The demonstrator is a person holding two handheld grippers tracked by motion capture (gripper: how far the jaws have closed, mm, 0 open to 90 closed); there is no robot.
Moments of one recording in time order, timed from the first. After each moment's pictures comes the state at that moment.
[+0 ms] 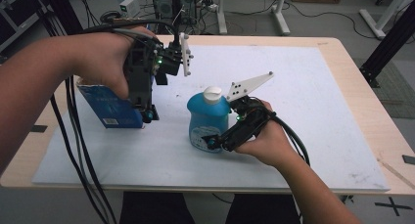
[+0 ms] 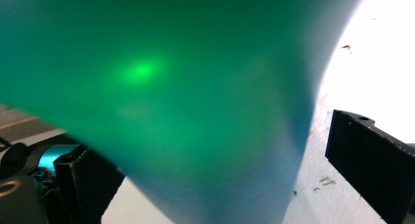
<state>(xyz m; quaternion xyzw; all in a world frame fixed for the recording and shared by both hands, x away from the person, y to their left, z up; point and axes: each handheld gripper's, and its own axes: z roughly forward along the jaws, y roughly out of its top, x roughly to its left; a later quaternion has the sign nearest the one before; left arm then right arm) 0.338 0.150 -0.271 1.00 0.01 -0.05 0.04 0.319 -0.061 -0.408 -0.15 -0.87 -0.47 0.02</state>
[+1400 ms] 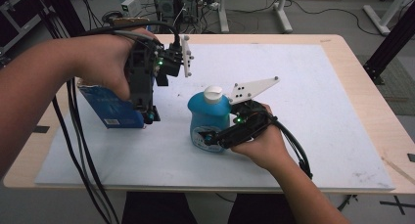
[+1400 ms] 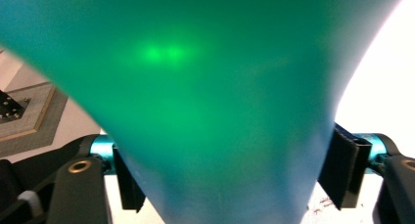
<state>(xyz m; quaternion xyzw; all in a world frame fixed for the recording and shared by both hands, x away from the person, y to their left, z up) 0.340 0.148 -0.275 1.00 0.01 -0.05 0.03 0.313 -0.061 -0.414 -0.14 -0.85 -0.51 0.00</state>
